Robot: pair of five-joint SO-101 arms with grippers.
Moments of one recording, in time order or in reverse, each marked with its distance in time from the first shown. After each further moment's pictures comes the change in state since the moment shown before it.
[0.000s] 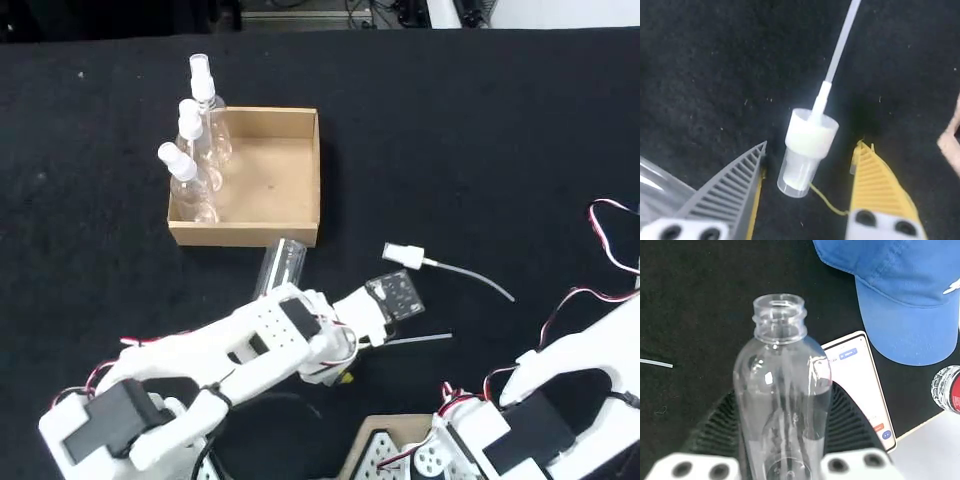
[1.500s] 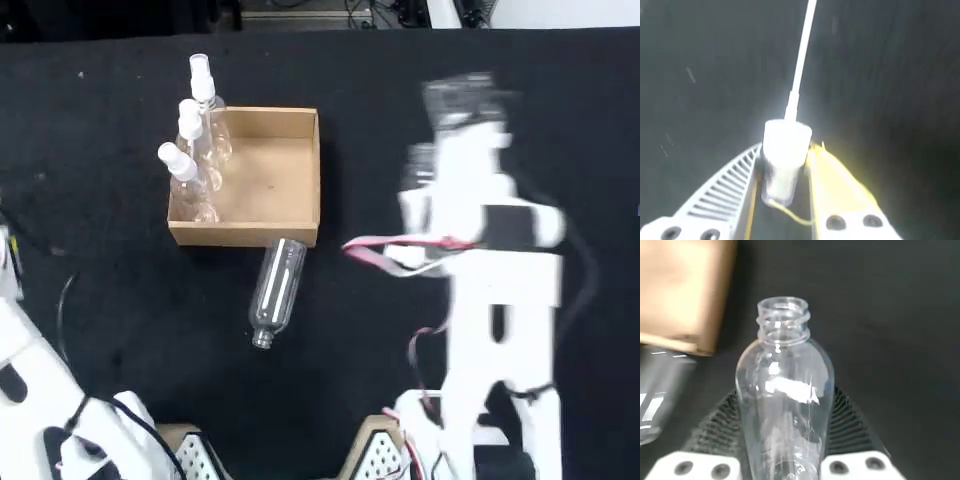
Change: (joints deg) left arm -94.7 -32.5 -21.0 30.5 -9.9; right arm -57.8 -17.9 15.6 0.1 -27.5
